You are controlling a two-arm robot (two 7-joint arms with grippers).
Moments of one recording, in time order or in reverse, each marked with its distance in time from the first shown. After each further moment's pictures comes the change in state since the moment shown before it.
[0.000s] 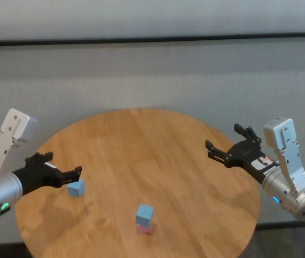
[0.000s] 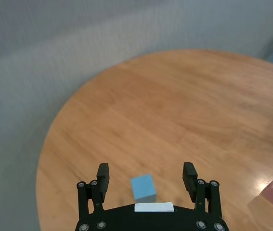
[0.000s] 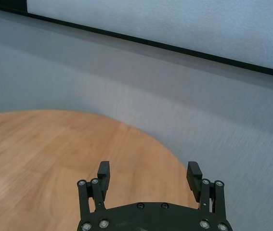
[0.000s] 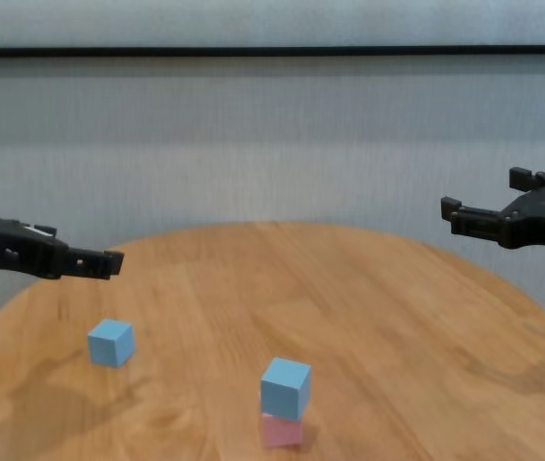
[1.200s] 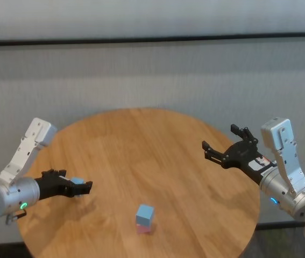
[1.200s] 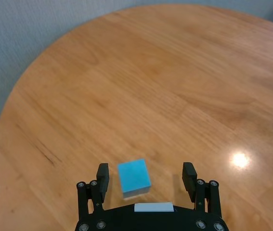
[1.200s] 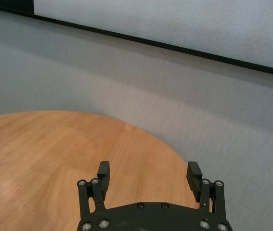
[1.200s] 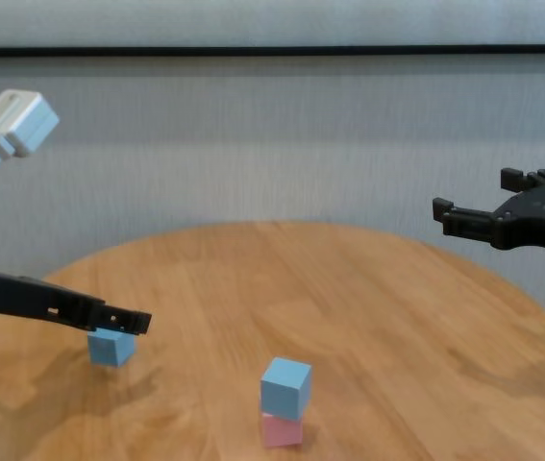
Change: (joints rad) left arm -0.150 -0.087 0.072 0.248 0.047 0.084 -0.091; right arm -0.003 0.000 -0.010 -0.013 0.008 0.007 0.009
